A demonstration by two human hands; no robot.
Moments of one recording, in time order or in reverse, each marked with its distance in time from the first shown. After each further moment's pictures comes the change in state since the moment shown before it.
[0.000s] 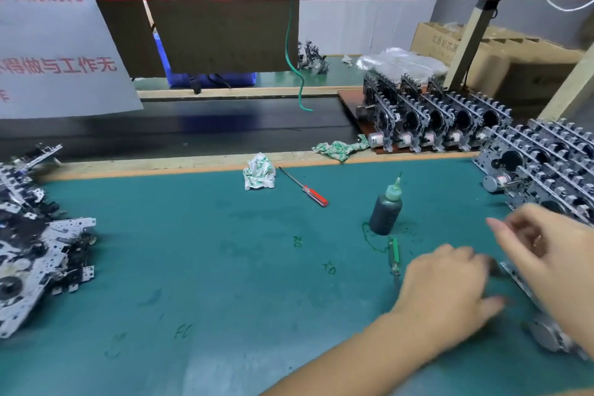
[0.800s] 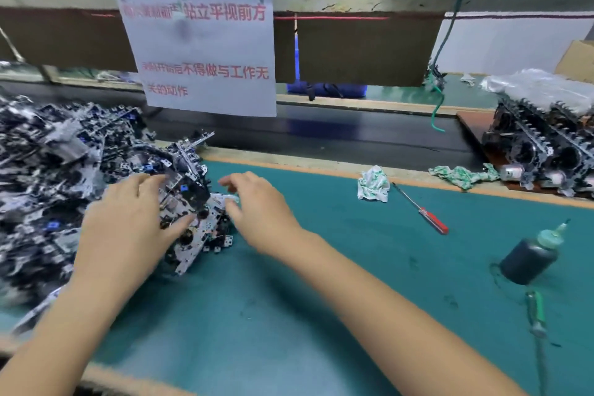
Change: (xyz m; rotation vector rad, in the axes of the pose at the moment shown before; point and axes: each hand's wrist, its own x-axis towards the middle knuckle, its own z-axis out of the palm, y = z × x) left_hand -0.283 -0.162 -0.259 0.833 0.394 -1.057; right_hand 0.007 -0.375 0.139 0.724 -0.599 -0.694
